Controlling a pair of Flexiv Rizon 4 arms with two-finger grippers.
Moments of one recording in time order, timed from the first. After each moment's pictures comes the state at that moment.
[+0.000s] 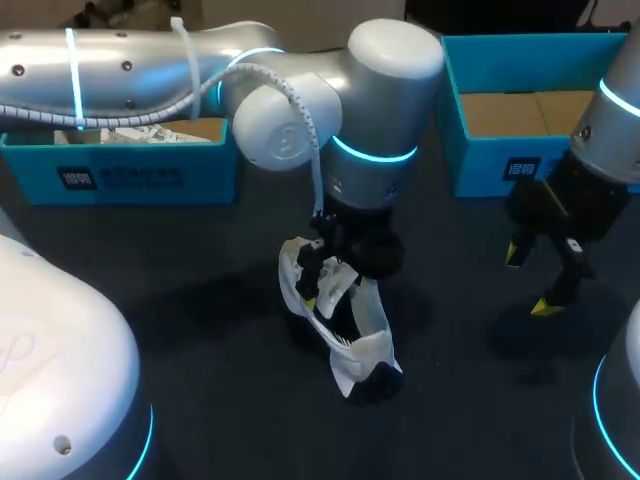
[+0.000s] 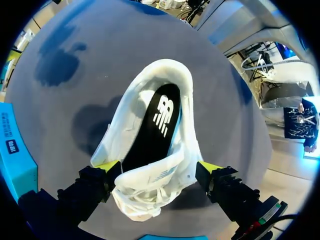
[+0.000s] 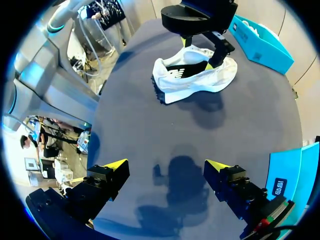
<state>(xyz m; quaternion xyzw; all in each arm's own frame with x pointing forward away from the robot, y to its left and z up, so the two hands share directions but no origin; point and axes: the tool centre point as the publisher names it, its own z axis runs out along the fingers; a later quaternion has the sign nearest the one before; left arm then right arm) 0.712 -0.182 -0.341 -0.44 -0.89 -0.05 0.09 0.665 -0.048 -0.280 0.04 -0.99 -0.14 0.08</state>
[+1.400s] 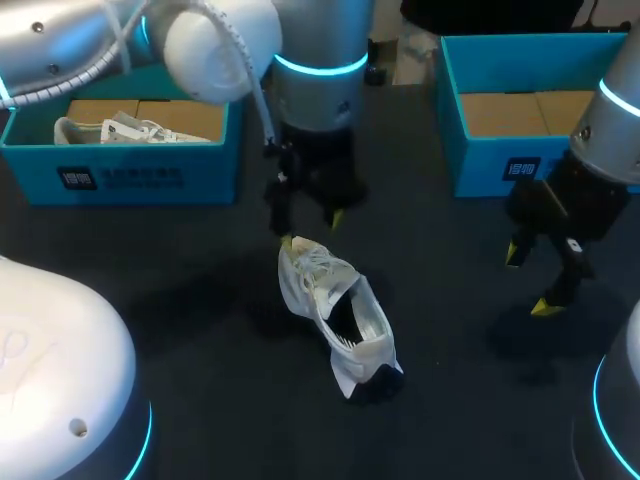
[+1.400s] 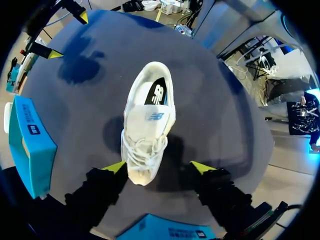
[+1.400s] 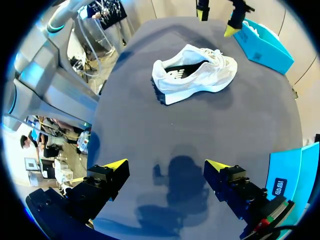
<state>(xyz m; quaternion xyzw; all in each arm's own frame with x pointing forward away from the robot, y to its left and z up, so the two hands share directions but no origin) 0.756 -0.148 -0.256 -0.45 -0.89 -0.01 0.06 0.665 -0.048 -0.280 0.04 -0.99 -0.14 0.08</state>
